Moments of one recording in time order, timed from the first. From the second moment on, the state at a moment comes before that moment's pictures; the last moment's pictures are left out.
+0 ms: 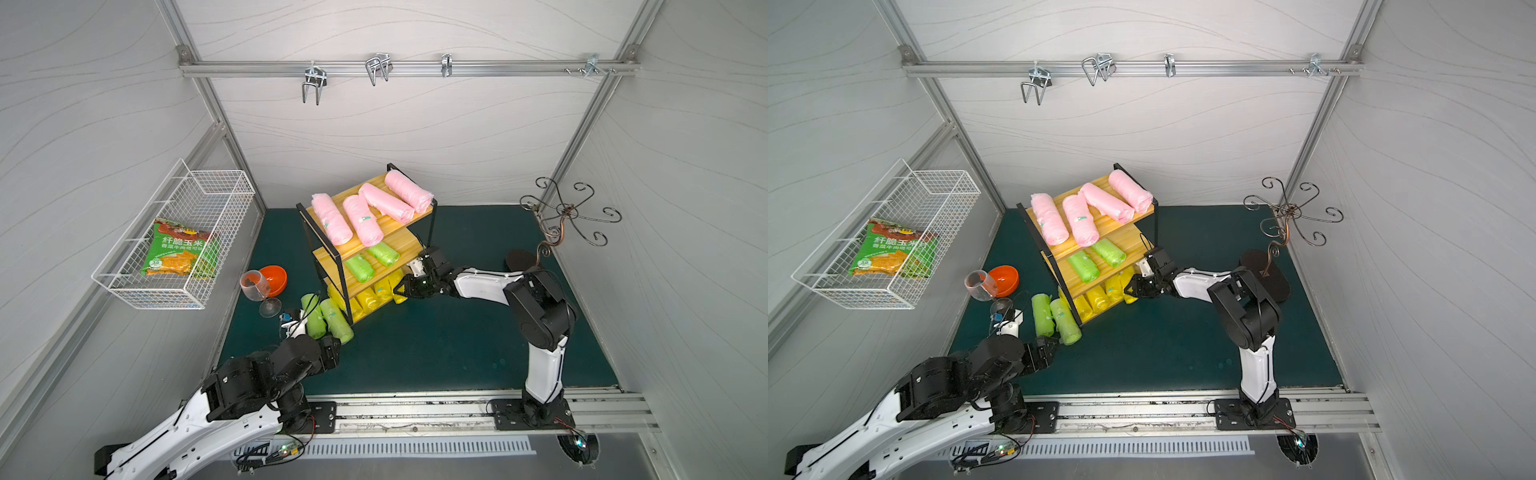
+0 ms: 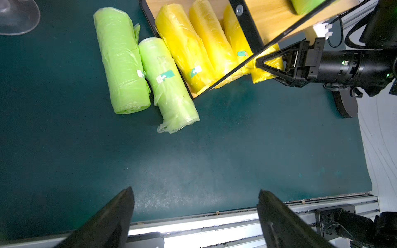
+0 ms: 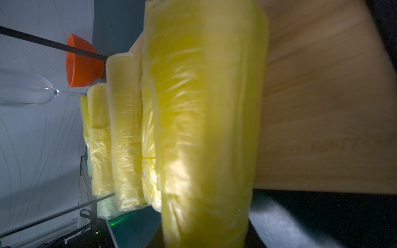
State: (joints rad) left arm -0.98 0.40 0.71 -1.24 -0.39 -1.11; right arm 0.68 1.96 1.19 -0.10 -0.49 0.56
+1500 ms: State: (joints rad) left arm -0.98 0.42 0.70 -1.21 -0.38 -1.11; right arm 0.66 1.82 1.14 -0.40 -0.47 0.39
